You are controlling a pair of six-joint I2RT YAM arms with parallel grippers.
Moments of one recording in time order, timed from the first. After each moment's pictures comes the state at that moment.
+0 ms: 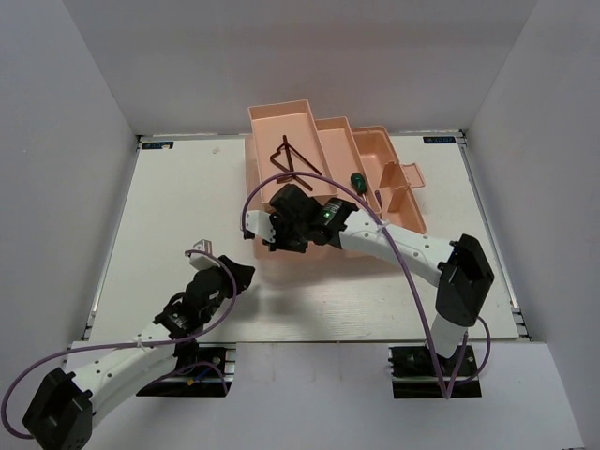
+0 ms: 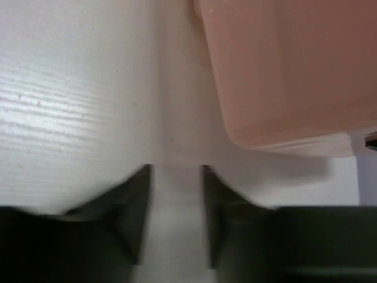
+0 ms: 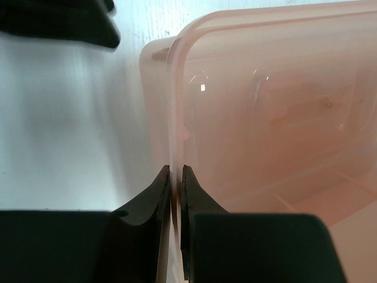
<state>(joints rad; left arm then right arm) -0.68 0.61 0.09 0.10 -0.31 -0.93 1.03 1.73 1.51 -0.68 -0.09 -0.62</state>
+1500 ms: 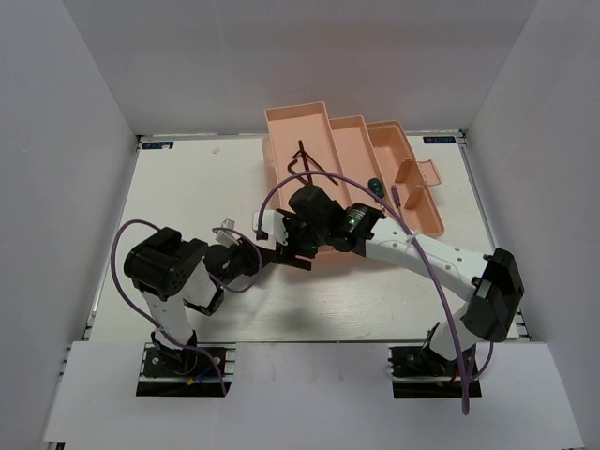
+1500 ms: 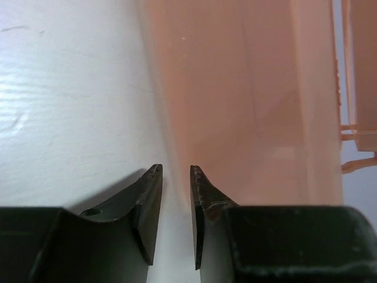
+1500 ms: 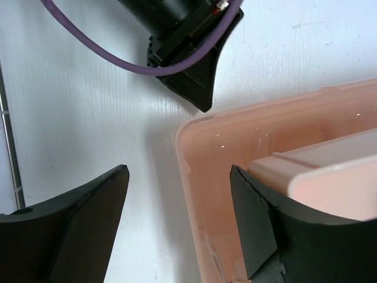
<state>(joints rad) -0.42 1.83 0.19 1.36 0.26 -0.97 1.03 1.56 1.38 -0.63 -0.21 -0.56</state>
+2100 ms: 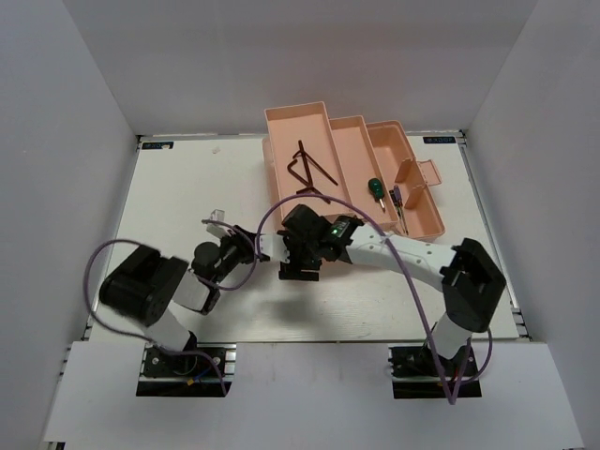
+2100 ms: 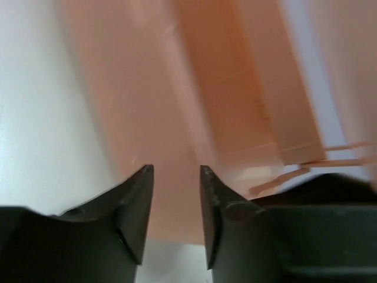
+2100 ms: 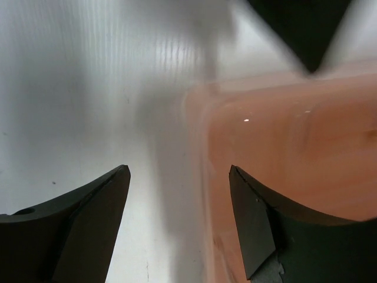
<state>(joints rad) -0.40 1.66 0.18 1.35 0.24 -0.97 1.03 1.63 1.26 -0.61 -0.14 -0.68</state>
